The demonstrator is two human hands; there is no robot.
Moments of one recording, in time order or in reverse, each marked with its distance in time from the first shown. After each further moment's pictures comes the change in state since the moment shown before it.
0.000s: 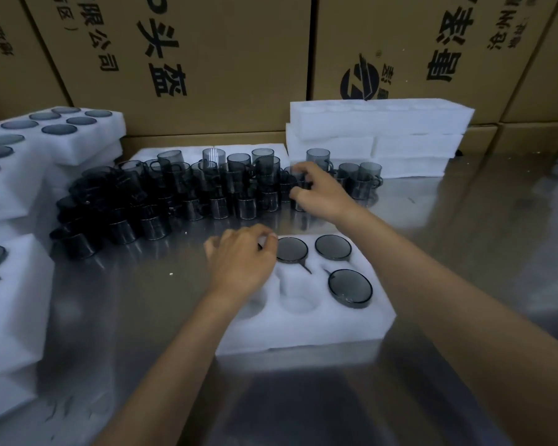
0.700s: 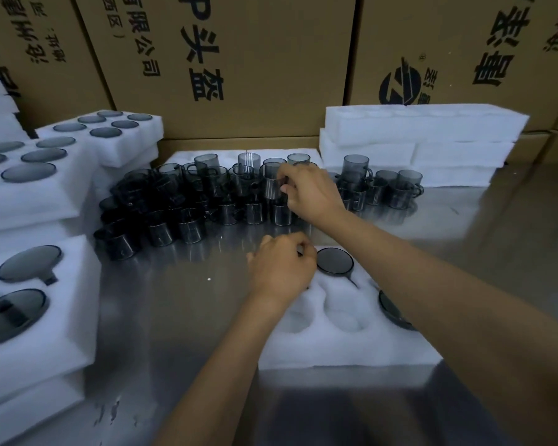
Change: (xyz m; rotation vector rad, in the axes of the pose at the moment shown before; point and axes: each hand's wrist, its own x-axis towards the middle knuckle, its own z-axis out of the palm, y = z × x) left_hand 0.008 -0.006 -0.002 -0.101 -0.073 -0.031; right_hand 0.048 -0.029 0.066 -0.552 0.168 -0.455
